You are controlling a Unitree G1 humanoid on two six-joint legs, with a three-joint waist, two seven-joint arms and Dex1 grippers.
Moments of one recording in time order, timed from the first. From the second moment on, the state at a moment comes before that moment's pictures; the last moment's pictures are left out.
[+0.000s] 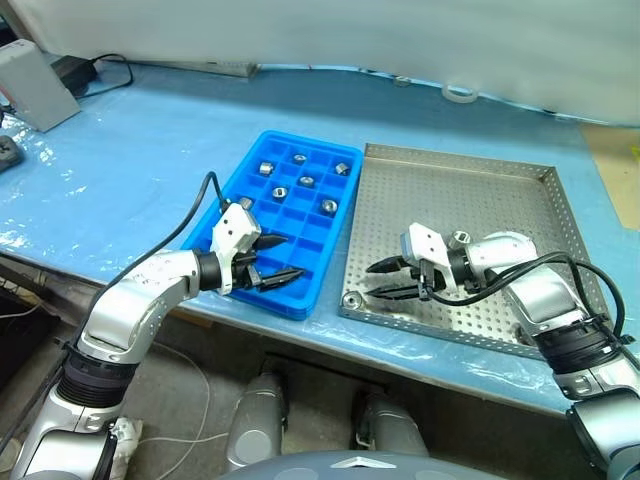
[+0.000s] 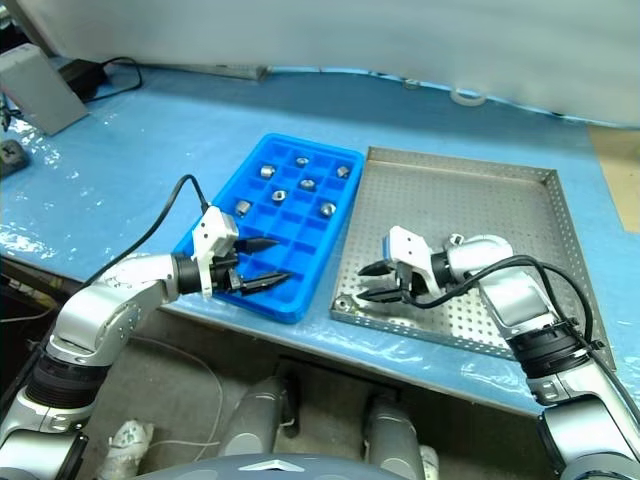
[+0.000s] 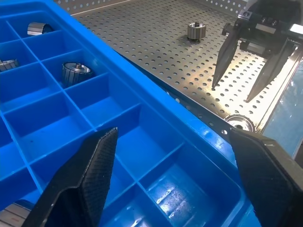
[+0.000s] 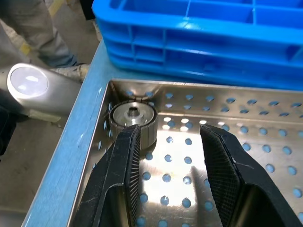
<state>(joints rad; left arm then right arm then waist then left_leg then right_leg) -0.31 0.59 -0.10 -0.32 -0.46 0.63 -0.83 -0.44 -0.73 0.28 0.02 0.22 0.27 1.29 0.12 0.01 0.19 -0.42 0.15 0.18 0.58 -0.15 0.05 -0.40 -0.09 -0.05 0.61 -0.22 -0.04</state>
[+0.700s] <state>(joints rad) -0.29 0.61 -0.10 -0.32 -0.46 0.63 -0.83 -0.43 -0.64 0.34 0.13 0.11 0.13 1.29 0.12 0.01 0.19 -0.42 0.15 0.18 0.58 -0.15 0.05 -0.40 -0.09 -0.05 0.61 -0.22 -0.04</state>
